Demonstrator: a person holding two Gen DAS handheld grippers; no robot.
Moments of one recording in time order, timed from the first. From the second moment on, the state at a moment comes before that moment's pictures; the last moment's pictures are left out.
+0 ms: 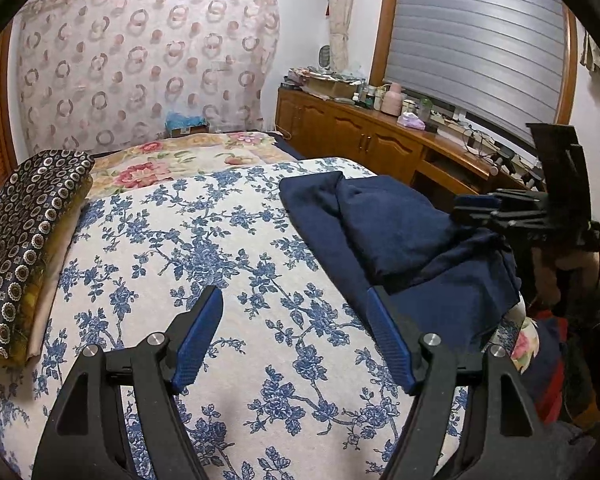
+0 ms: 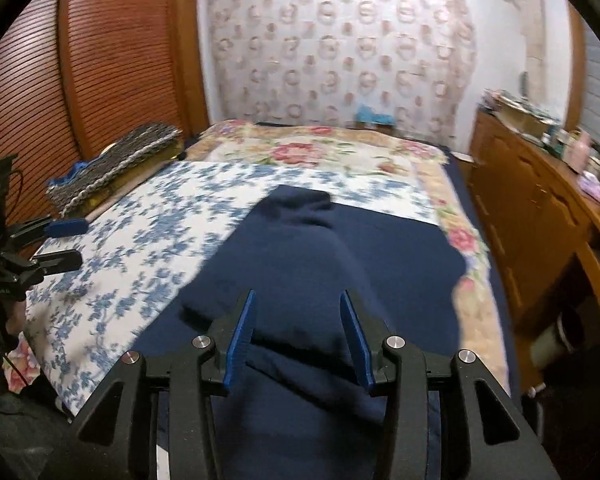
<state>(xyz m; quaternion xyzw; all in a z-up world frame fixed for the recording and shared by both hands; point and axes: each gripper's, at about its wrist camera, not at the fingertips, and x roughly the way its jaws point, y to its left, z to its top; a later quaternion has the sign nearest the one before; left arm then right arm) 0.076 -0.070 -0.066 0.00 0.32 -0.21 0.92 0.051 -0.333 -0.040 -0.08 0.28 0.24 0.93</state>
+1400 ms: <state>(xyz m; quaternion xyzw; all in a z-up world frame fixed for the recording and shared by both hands) 0.076 -0.074 -0.080 -0.01 0.34 -0.22 0.91 0.168 -0.327 -0.025 -0.16 0.29 0.18 0.92</state>
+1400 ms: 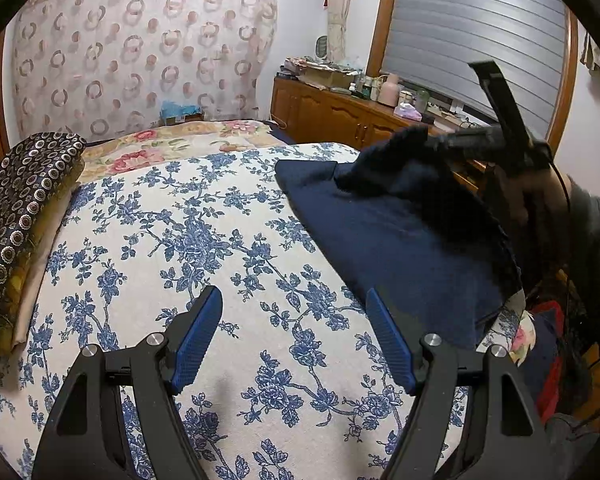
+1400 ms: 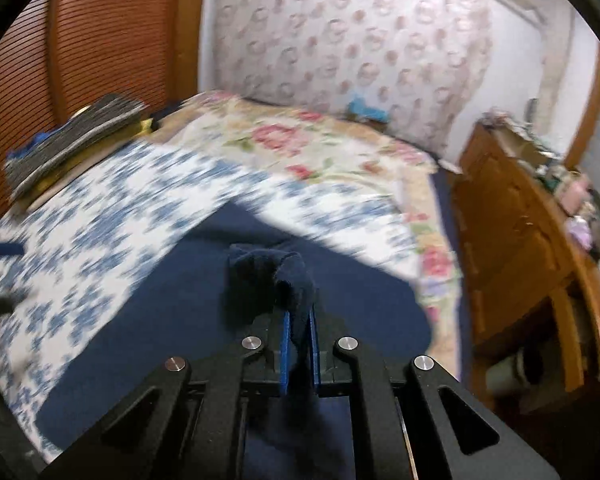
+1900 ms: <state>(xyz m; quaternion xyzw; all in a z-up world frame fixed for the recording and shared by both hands) 0.125 -0.092 -0.073 0.01 0.35 -0.24 0.91 0.239 -0.367 -0.055 -0.12 0.34 0.10 0.93</state>
